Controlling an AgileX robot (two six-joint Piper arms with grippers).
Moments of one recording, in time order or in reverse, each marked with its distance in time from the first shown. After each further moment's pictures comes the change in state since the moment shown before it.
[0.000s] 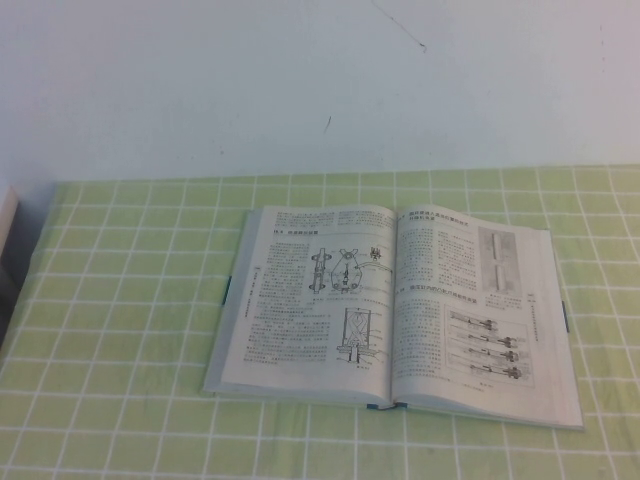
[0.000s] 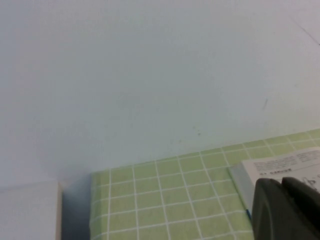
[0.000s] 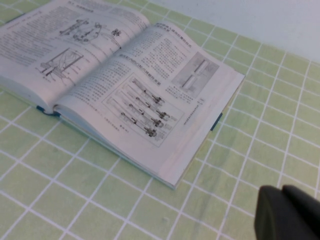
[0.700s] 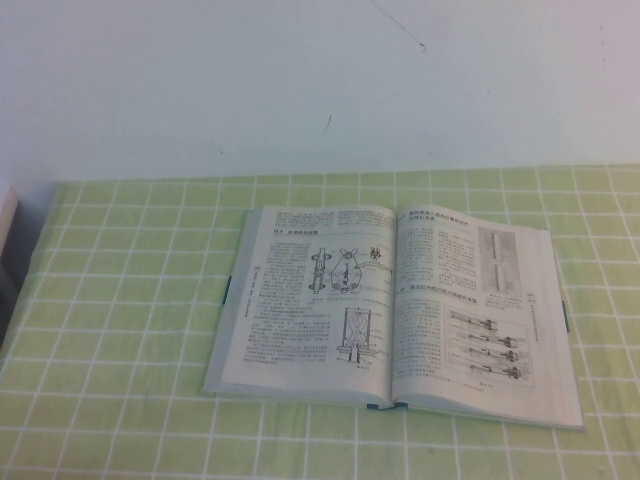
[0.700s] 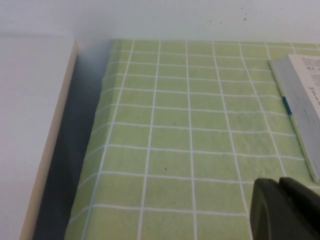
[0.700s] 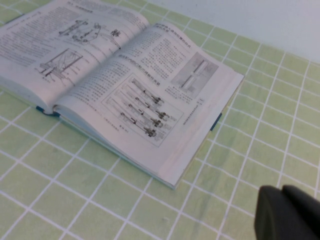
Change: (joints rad) right arm 0.000 0.000 0.000 0.000 0.000 0.000; left arm 0.209 -0.277 0.449 -0.215 -0.011 0.052
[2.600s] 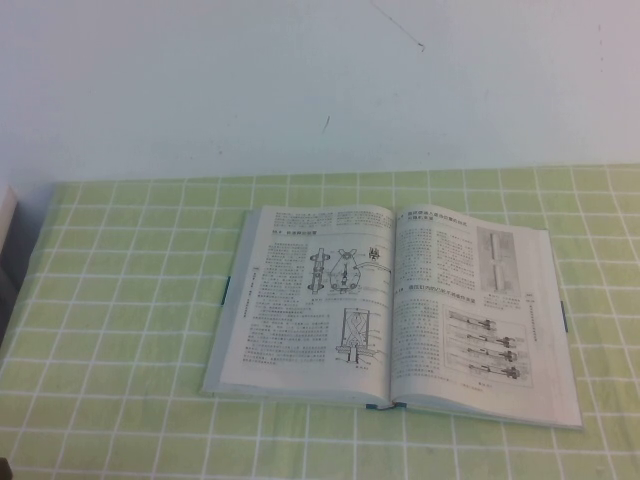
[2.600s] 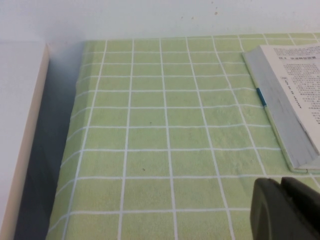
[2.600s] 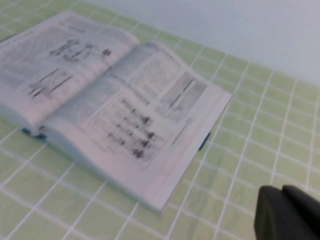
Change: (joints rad) right arm -0.018 -0.049 0.065 -0.008 -0.109 0.000; left arm -0.052 0.000 -0.002 -0.036 0.005 0.067
